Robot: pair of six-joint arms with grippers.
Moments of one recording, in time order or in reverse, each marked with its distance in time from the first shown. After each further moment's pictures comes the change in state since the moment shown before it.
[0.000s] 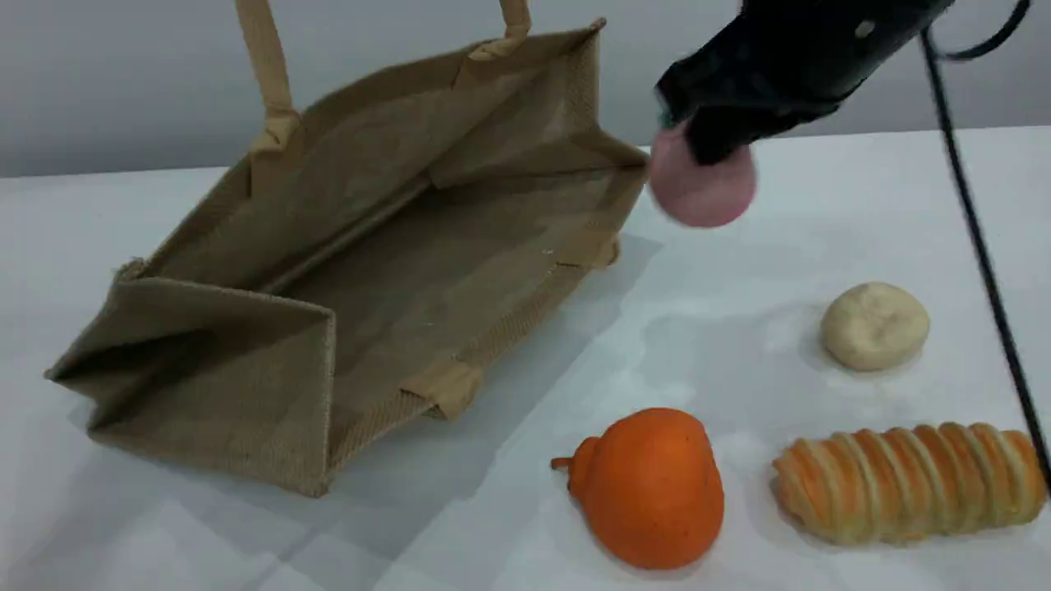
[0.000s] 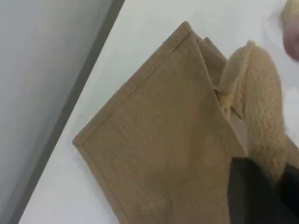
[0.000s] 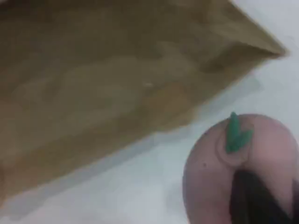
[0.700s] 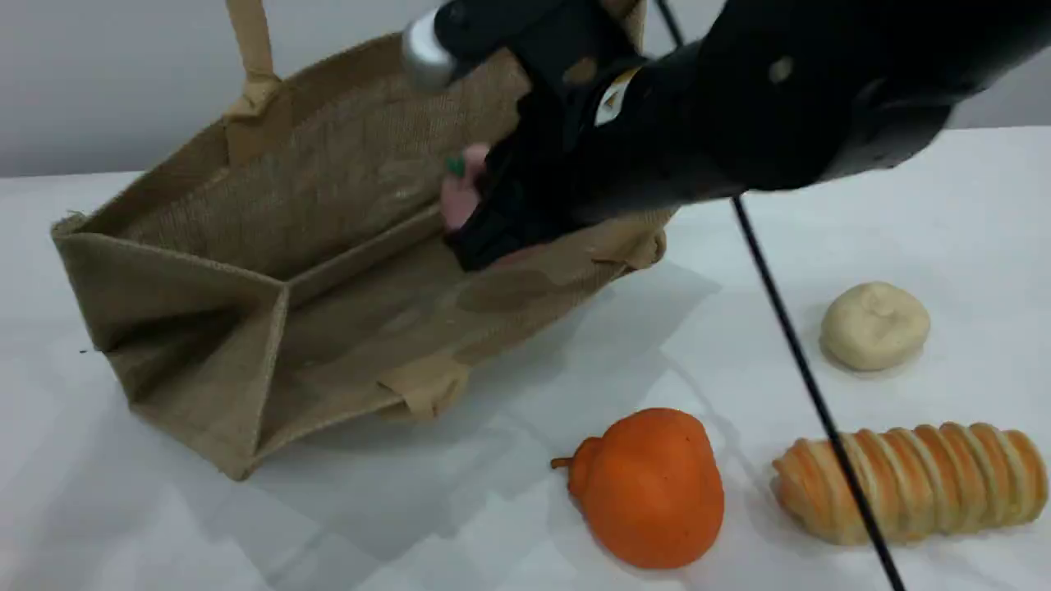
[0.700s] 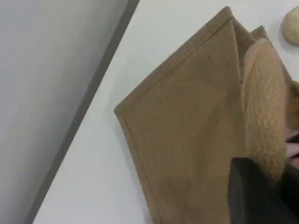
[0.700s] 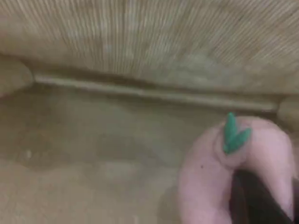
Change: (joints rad) left arm -0.003 -0.048 0.000 -0.002 0.000 -0.007; right arm 0.274 0.220 0.033 -0.032 -0.614 -0.087
